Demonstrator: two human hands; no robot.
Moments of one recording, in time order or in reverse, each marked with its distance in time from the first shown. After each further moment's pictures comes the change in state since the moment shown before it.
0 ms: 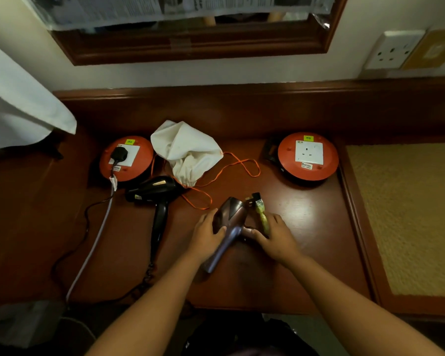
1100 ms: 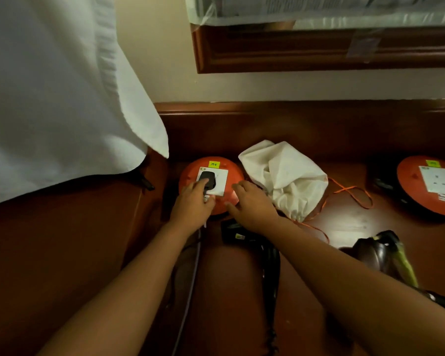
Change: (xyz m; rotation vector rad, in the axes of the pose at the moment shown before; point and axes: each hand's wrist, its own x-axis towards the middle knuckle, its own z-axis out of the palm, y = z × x) left_hand 0.160 -0.163 -0.301 0.250 0.147 0.135; right_hand 0.201 -0.327 0.163 -0.346 0.062 -0.312
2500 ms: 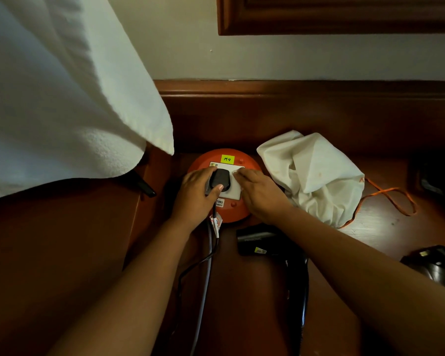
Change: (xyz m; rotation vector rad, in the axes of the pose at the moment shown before) left_hand 0.059 -0.047 0.019 -0.147 0.064 0.084; right_hand 0.073 0.021 0.038 -0.045 -0.101 -0.129
